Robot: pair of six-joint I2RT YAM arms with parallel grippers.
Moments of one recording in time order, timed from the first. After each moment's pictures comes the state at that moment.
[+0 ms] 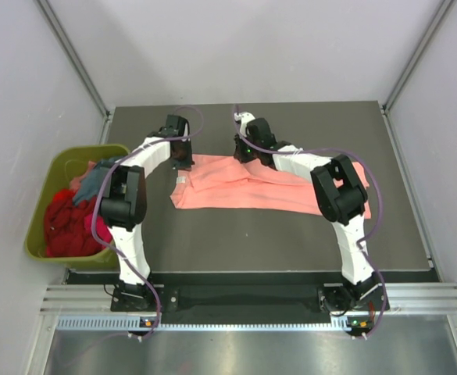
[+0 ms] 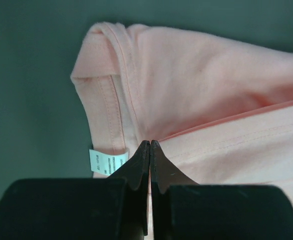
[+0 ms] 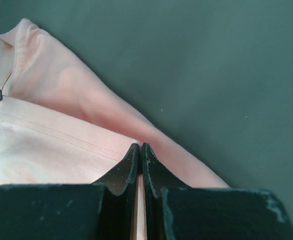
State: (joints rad) left arm -0.20 1.99 1.48 -0.54 0.03 -0.29; right arm 0.57 2.18 1.60 -0.02 -0.16 0.15
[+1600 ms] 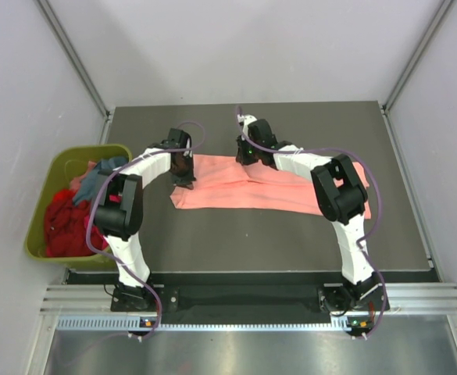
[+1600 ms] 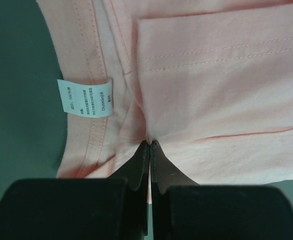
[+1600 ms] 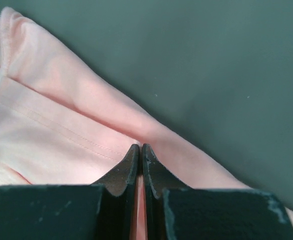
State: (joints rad) left arm -0.24 1.89 1.31 -0.59 0.07 -0.33; right arm 0.55 2.19 1.61 -0.07 -0.15 0.20
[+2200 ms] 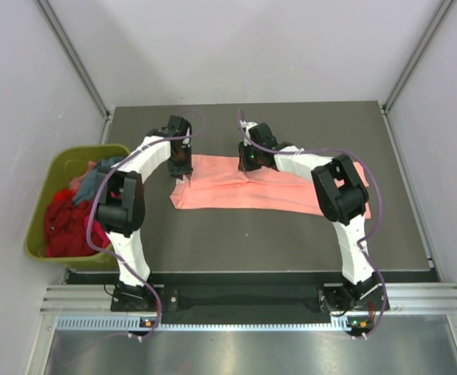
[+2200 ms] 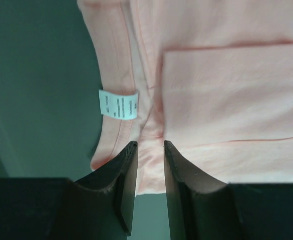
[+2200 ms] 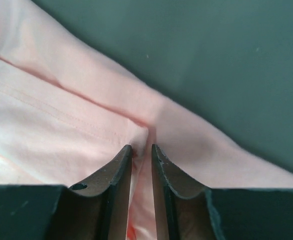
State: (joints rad) left arm -0.24 1.94 1.48 -0.77 -0.04 -0.28; right arm 0.55 2.19 1.59 -0.16 -0.15 0.24
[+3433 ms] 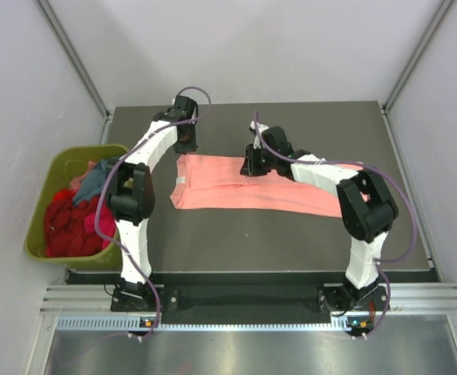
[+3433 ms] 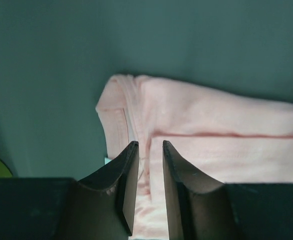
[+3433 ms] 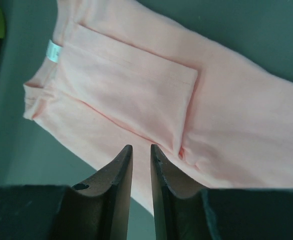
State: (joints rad) left arm -0.25 2.10 1.82 -0.78 -0.14 -0.29; right arm 0.55 1.92 1.31 -0.09 -0.28 0.37
